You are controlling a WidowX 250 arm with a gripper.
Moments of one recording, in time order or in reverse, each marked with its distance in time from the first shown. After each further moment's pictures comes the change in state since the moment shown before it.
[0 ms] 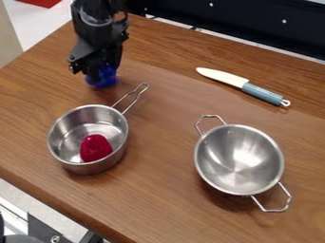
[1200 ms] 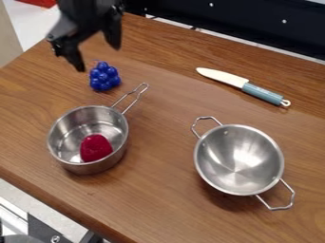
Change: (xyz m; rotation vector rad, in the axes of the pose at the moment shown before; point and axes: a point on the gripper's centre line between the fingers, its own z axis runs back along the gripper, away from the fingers) arm -0.023 0.007 0.068 -0.119 0.107 -0.154
